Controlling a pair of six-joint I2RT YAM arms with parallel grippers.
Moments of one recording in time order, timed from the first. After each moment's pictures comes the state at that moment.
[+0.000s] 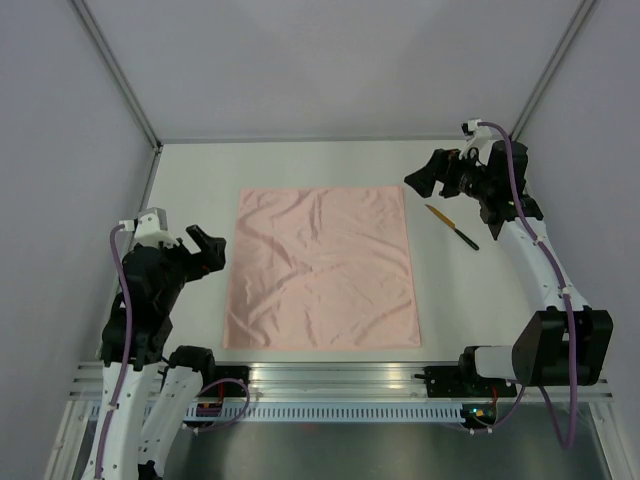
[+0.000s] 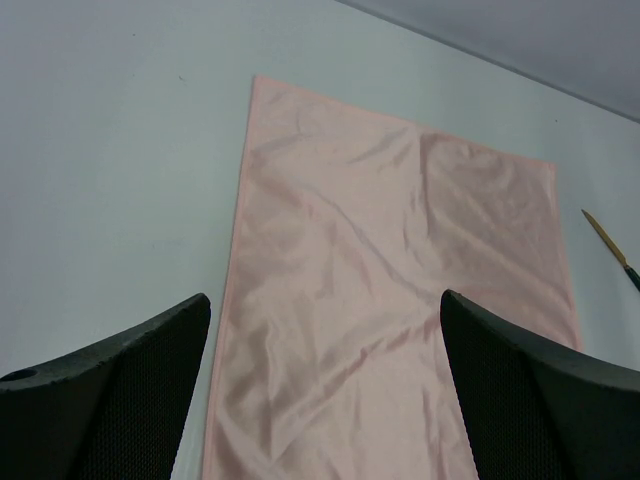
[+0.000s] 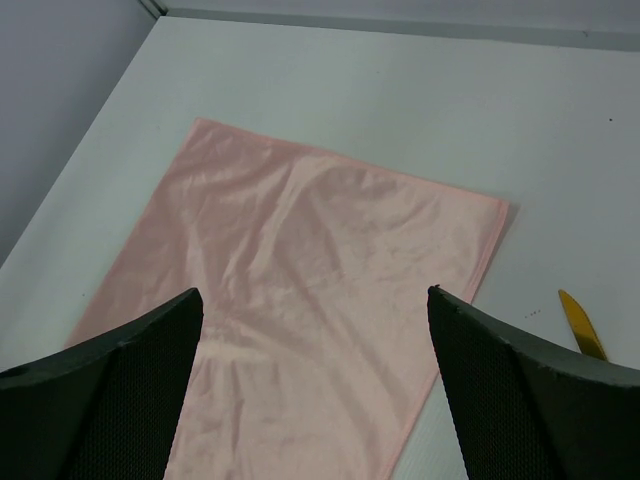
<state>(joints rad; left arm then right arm) -0.12 0.49 0.82 -0.65 -0.05 -0.40 -0.01 1.33 1.13 -0.15 -0.63 0.21</state>
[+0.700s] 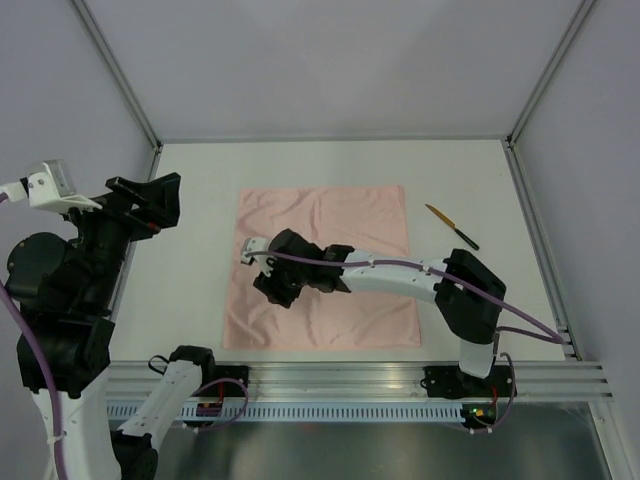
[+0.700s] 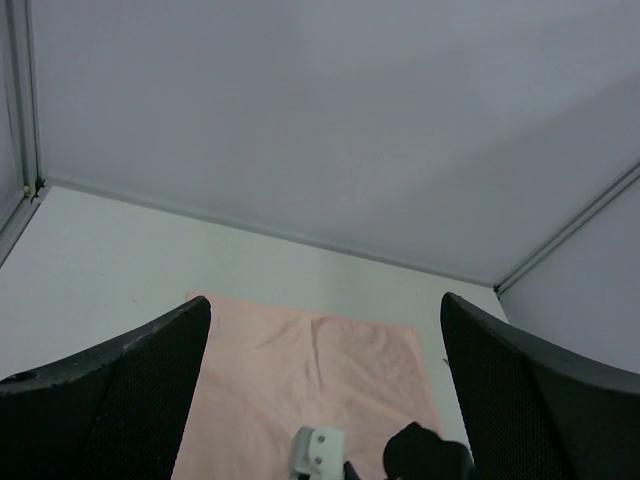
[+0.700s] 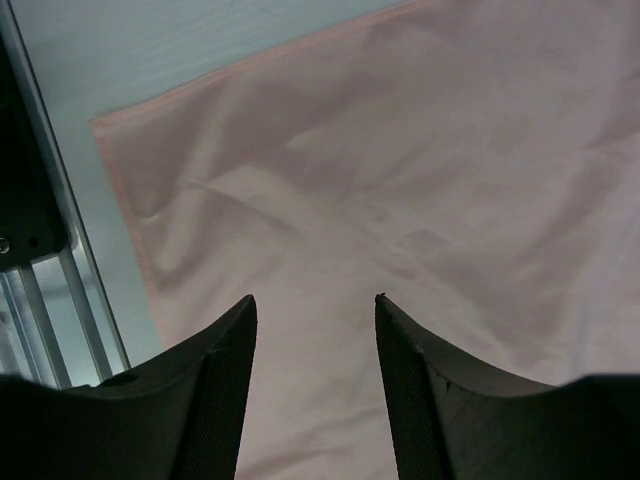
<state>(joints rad) -0.12 0.74 1.55 -0.73 -0.05 -0.41 1.06 1.82 1.36 -0.28 -0.17 -0.06</state>
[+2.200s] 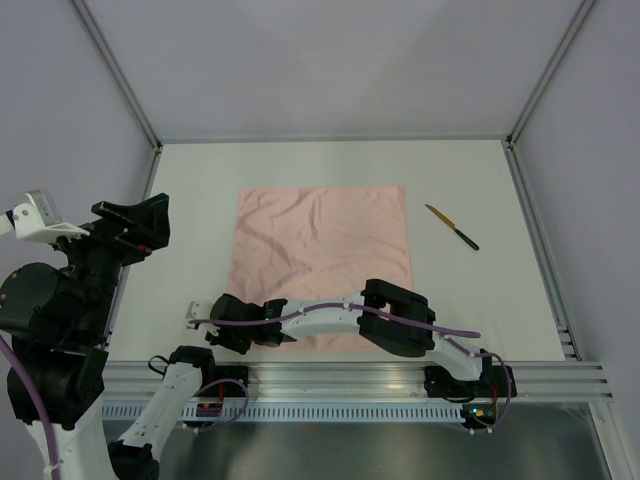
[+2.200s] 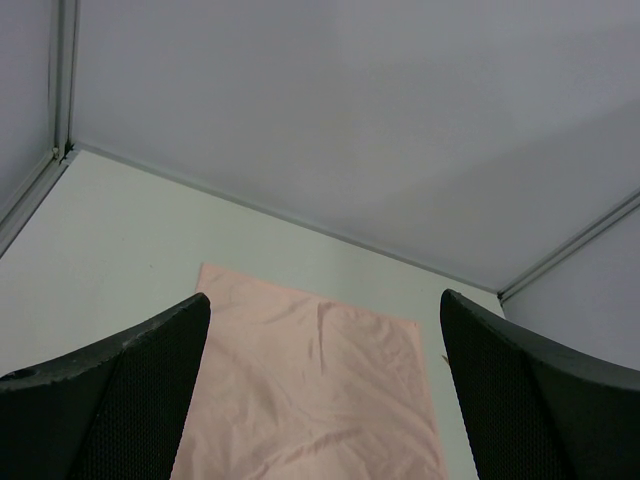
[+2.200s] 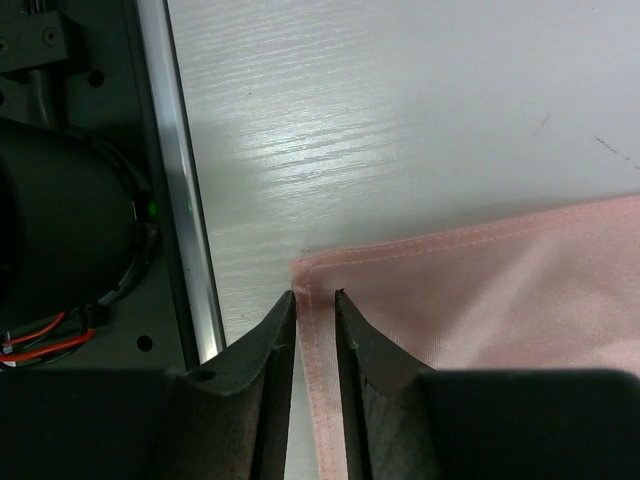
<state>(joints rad) -0.12 0.66 1.57 -0.85 -0.13 -0.48 1.39 2.28 1.66 -0.16 -0.06 0.02</state>
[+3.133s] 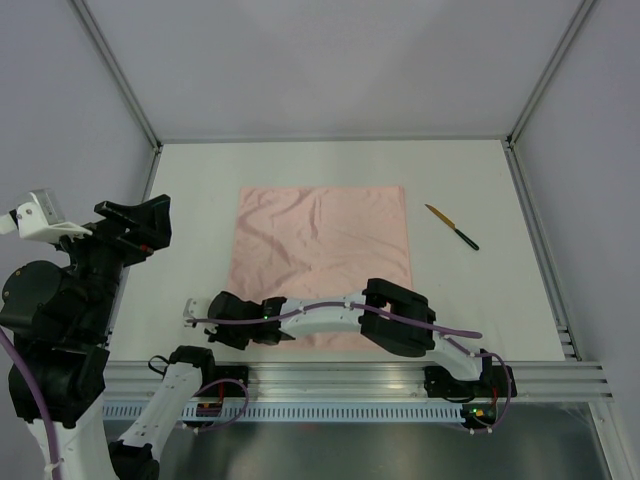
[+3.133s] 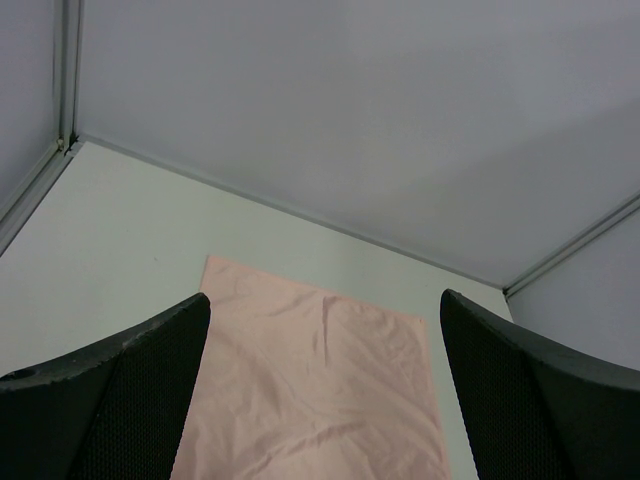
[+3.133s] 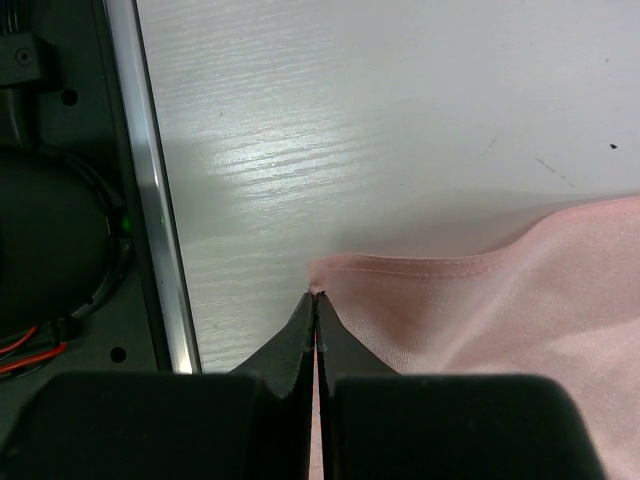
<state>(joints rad) -0.12 0.66 1.56 -0.86 -0.13 -0.48 1.38 2.27 1.69 -0.17 0.00 -0.03</state>
